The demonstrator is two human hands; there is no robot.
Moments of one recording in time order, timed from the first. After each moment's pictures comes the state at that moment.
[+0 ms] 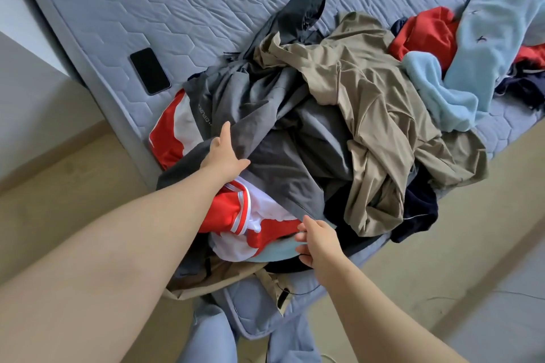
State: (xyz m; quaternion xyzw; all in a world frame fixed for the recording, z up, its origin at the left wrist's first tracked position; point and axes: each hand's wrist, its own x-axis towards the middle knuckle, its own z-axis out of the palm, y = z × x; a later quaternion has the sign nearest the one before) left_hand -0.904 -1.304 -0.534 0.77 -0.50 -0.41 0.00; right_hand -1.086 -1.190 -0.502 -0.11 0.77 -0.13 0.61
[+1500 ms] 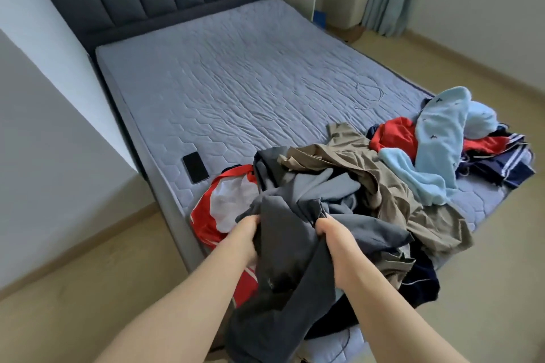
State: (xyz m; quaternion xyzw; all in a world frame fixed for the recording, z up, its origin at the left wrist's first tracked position) left_hand -0.923 -1.230 -0.354 0.65 -0.01 -0.70 0.28; right_hand -1.074 -1.219 -0.324 -0.23 0.67 -0.23 0.66
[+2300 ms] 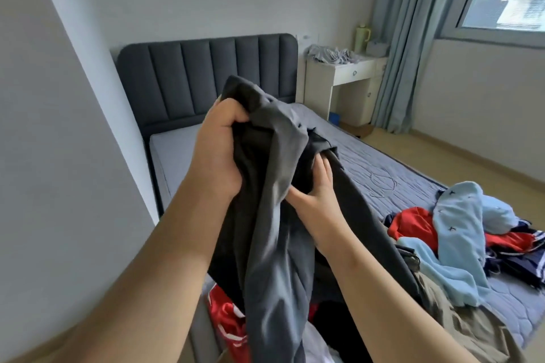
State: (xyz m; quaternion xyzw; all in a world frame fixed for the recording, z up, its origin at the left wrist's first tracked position) left_hand -0.883 -1.230 -0.076 0.28 -0.36 -0.56 0.69; right_hand -1.005 -1.255 -0.169 -0.63 0.41 -0.51 0.43
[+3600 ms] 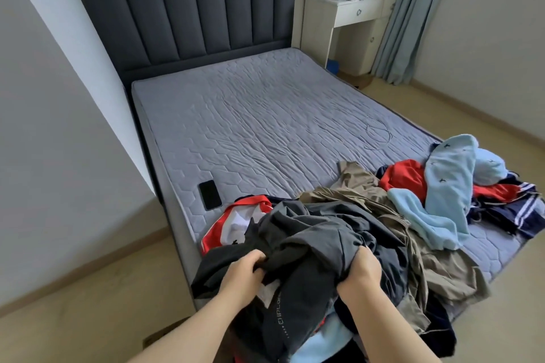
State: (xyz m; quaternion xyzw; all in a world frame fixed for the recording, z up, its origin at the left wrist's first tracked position) left_hand -0.880 -1.185 -0.383 0.71 -0.57 -0.37 0.17; right_hand -1.068 -1.215 -0.303 0.02 0.61 -0.52 0.60
